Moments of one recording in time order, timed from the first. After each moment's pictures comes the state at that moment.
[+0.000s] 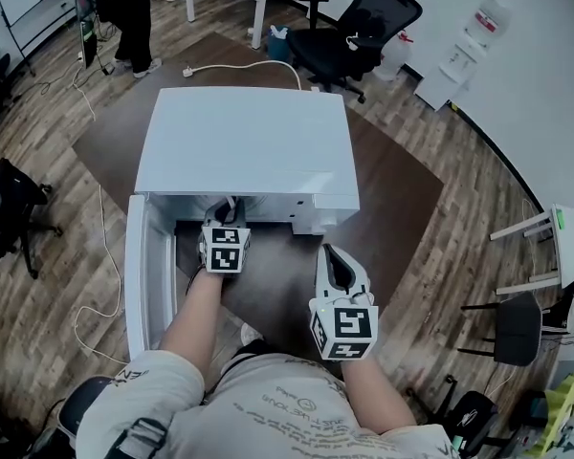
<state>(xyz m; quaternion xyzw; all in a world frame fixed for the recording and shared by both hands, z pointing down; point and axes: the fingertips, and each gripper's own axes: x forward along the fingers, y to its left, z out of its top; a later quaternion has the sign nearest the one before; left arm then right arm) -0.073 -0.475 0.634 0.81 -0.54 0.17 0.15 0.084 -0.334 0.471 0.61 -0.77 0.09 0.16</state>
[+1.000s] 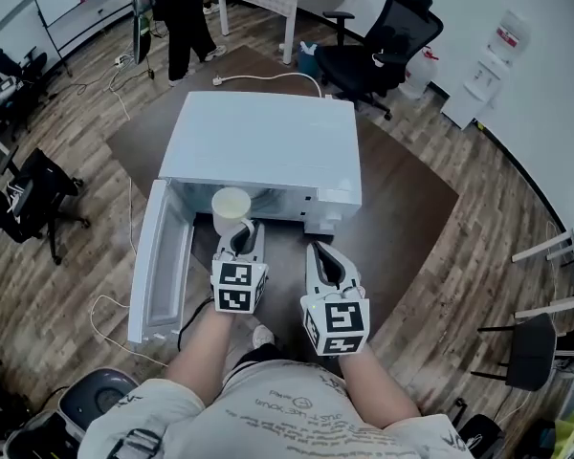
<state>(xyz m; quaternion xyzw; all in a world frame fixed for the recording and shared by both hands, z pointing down) -0.044 -0.368 0.532 0.81 -0.56 0.12 0.12 0.061 -0.311 0.456 0.53 -0.83 0.09 0.12</state>
